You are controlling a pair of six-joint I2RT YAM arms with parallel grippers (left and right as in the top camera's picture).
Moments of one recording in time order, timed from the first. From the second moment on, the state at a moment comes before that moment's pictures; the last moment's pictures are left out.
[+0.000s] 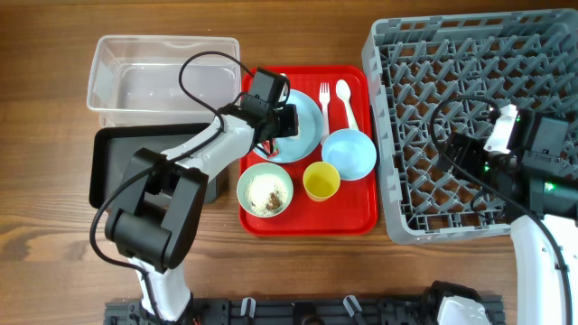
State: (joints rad) left arm -0.46 1.96 1.22 -0.25 0.16 -0.47; right arm -0.23 1.09 0.98 -0.90 -0.11 0.13
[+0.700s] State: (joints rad) left arm -0.14 1.70 1.22 -0.25 0.01 -0.47; right arm -0.23 1.09 0.98 -0.90 -0.11 0.13
